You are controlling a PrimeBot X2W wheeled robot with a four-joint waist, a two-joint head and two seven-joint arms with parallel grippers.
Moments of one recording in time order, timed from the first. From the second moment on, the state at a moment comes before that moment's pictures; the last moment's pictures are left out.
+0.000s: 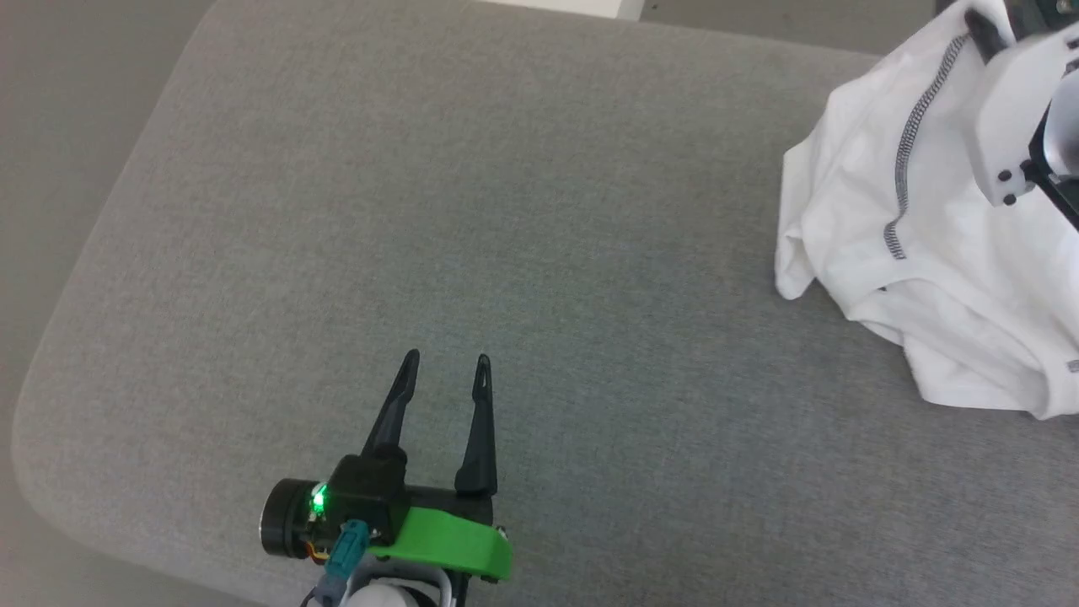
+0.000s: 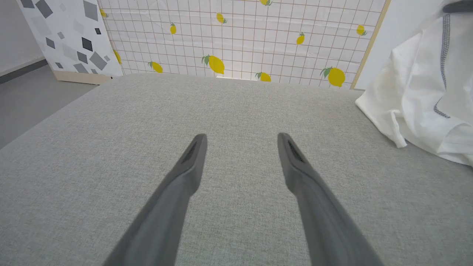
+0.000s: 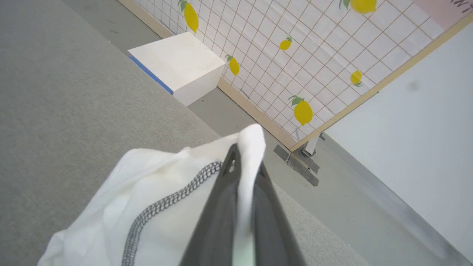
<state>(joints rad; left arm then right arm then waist) -0.03 0.06 -0.34 -0.03 -0.17 0.16 -0.26 -0.92 -0.53 0.37 0.39 0.20 0.13 0.45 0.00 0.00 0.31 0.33</state>
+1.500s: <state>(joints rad) 0.12 0.10 -0.27 -0.10 -0.10 0.12 -0.26 0.18 -0.05 -0.29 -0.17 0.17 0.13 -0.05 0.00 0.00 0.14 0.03</state>
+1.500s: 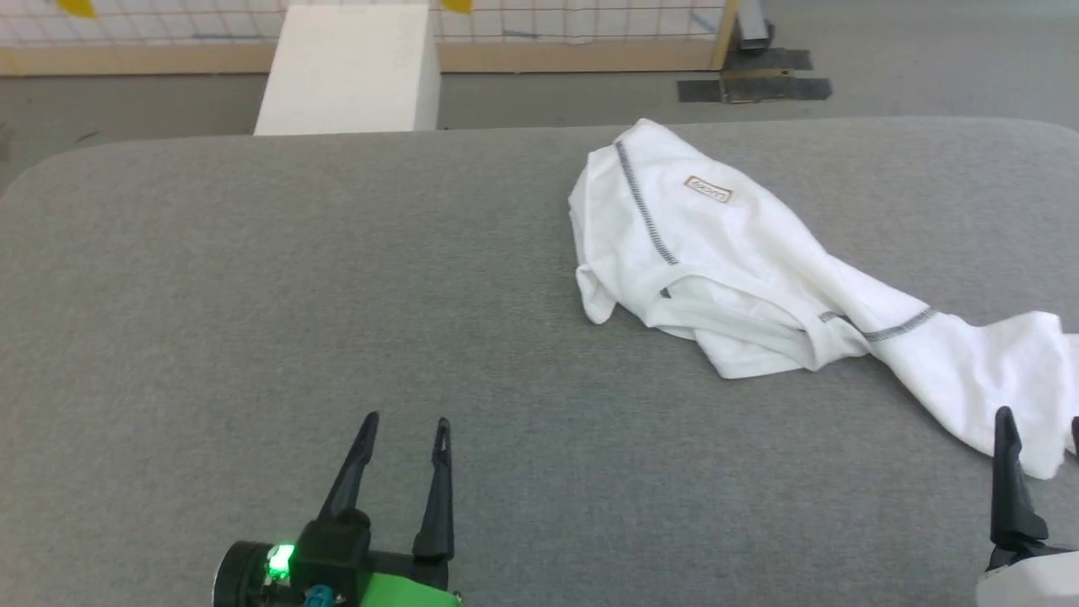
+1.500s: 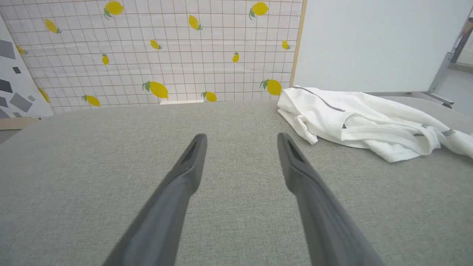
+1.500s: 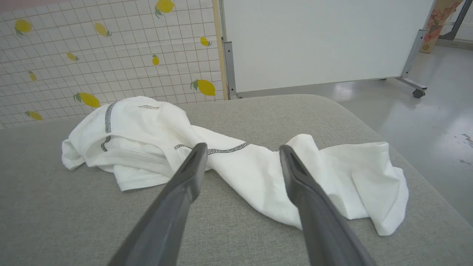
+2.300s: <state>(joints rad) -0.50 0.09 -0.43 0.24 -0.04 -0.07 0.16 0.06 -0.05 -0.31 -0.22 0.21 0.13 -0.06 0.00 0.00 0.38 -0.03</state>
